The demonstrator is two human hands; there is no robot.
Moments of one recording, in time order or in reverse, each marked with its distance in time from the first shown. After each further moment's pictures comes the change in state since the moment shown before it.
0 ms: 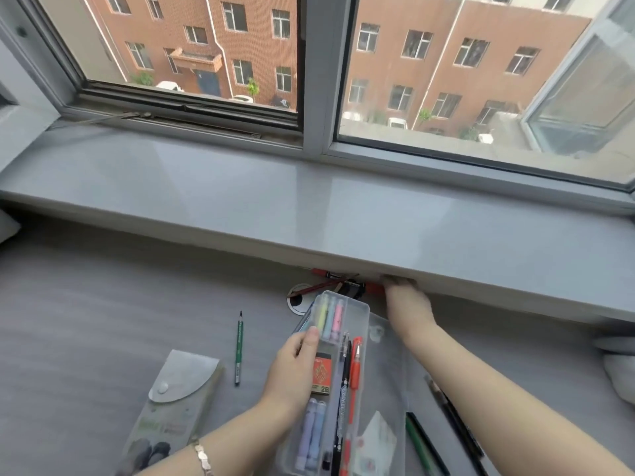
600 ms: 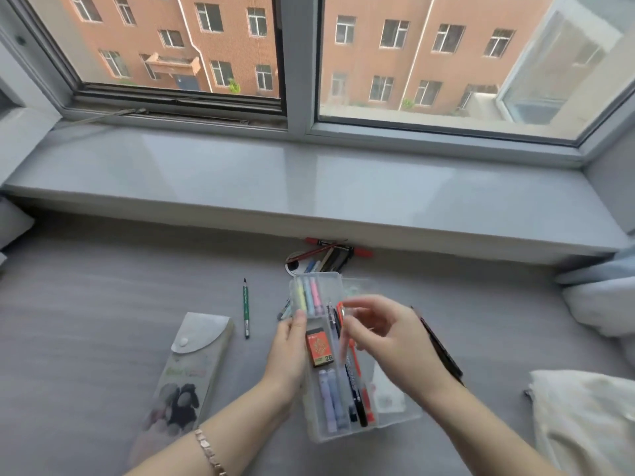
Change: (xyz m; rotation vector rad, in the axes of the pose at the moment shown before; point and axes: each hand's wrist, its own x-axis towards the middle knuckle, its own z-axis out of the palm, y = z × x) left_hand -0.052 -0.009 -0.004 -0.177 0.045 -0.066; right_hand -0.177 -0.044 -0.054 1.216 0.031 -0.143
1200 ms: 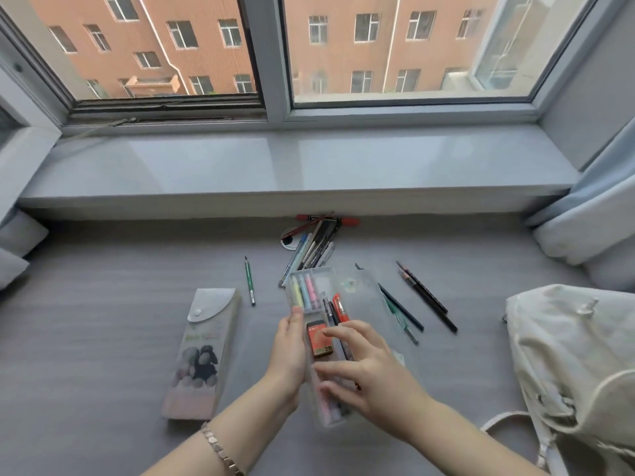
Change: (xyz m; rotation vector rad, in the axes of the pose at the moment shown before) left_hand -0.069 -0.021 -0.013 -0.031 -0.040 -0.063; right_hand -0.101 0.048 0.037 -0.659 -0.087 -0.506
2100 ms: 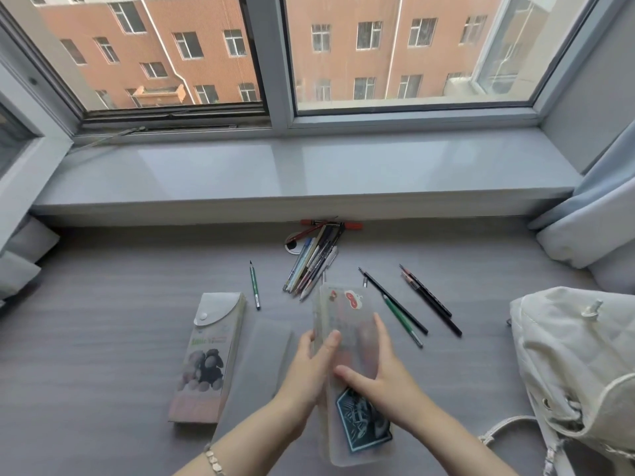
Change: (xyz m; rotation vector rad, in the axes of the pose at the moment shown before) left_hand -0.012 -0.021 -0.005 0.162 -0.217 -0.023; right_hand -0.007 0.003 0.008 0.753 -0.061 0.809
